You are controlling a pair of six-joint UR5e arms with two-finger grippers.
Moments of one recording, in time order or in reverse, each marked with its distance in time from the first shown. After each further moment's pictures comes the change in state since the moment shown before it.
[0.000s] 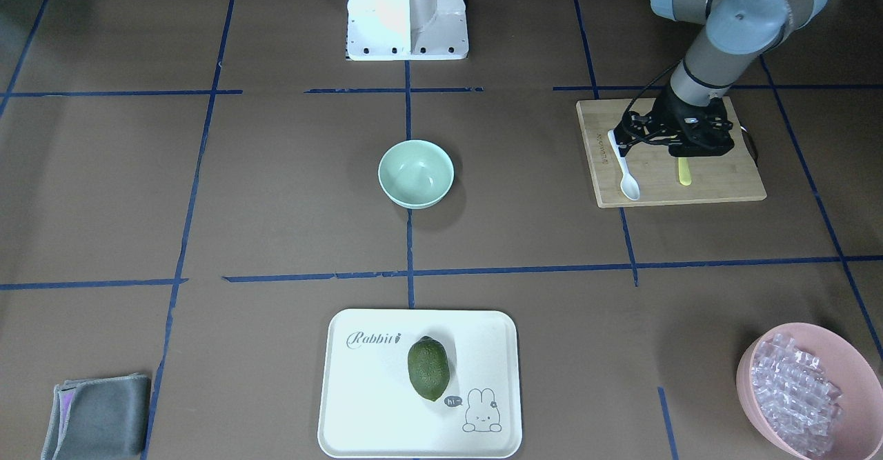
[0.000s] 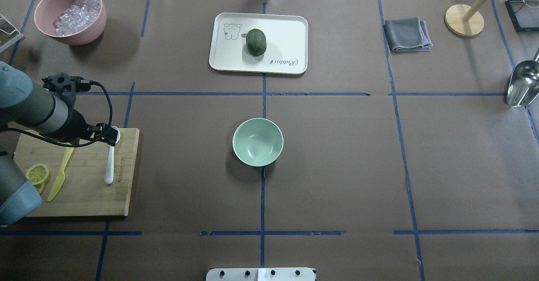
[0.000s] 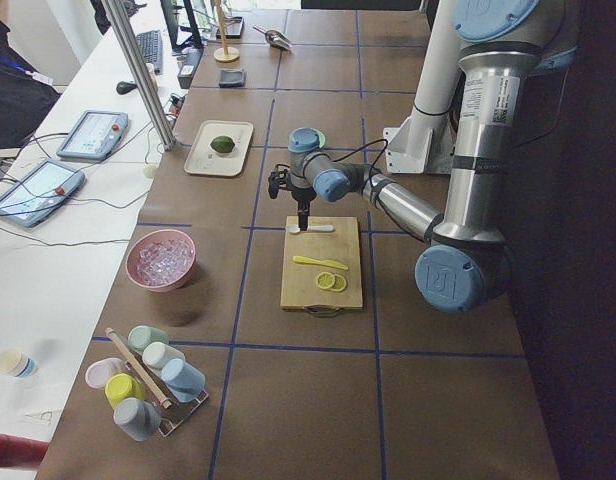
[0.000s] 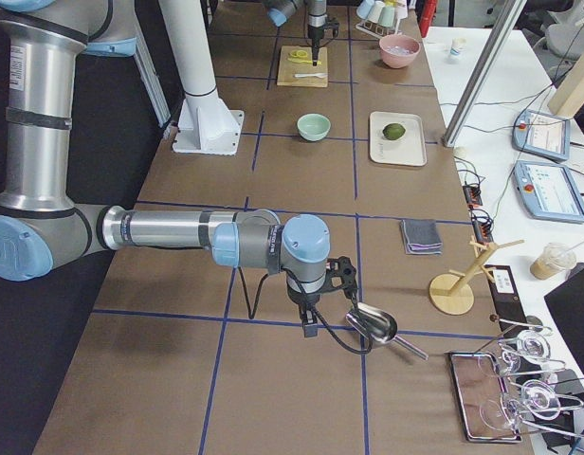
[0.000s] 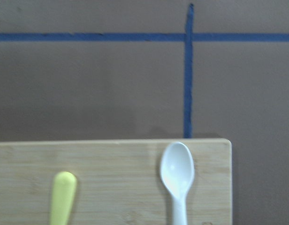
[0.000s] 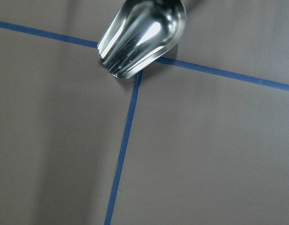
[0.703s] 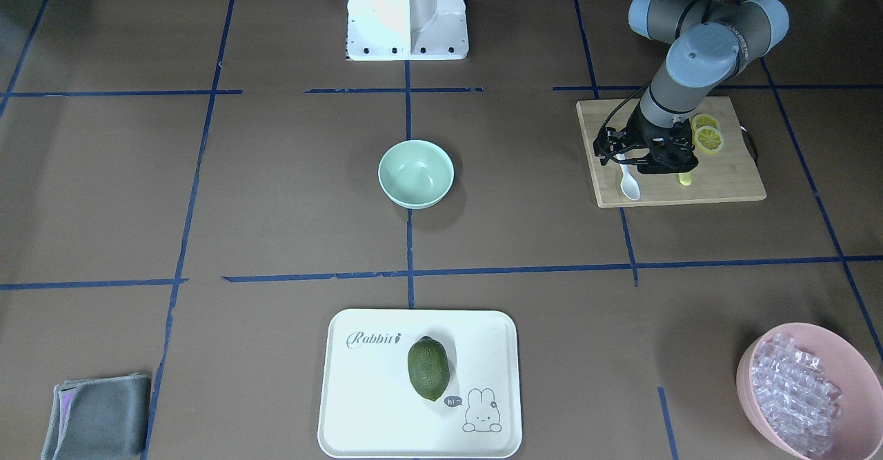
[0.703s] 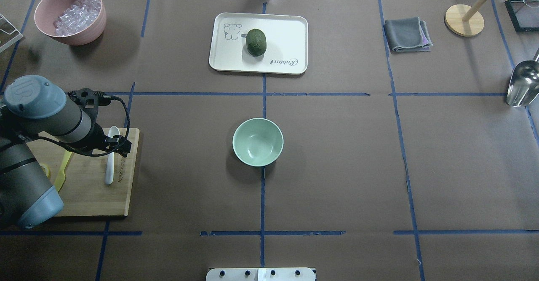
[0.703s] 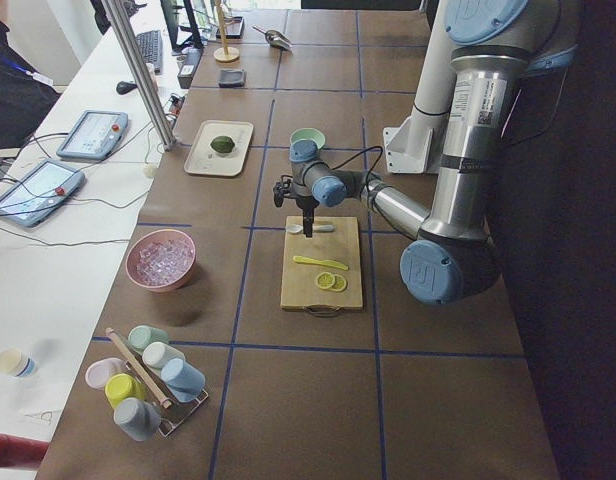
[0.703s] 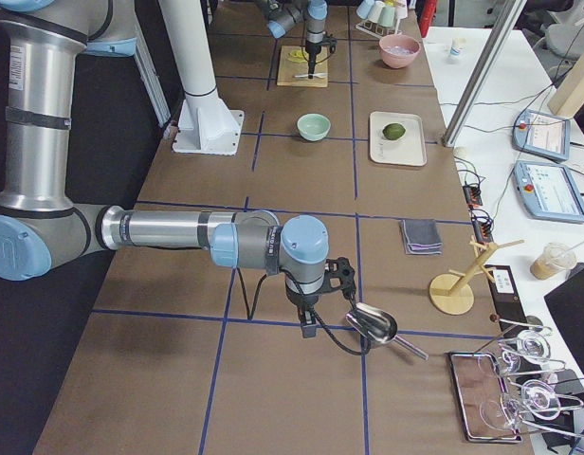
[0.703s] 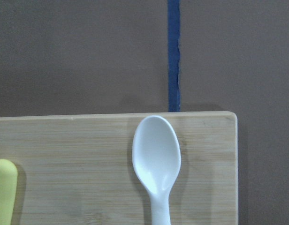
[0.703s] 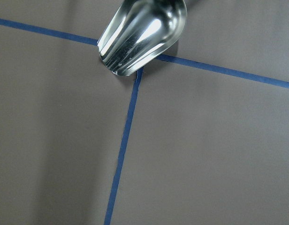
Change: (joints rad) left arm 0.051 -0.042 0.093 -0.001 0.004 -0.005; right arm 0.000 -0.005 0.001 0.001 0.001 -0.004
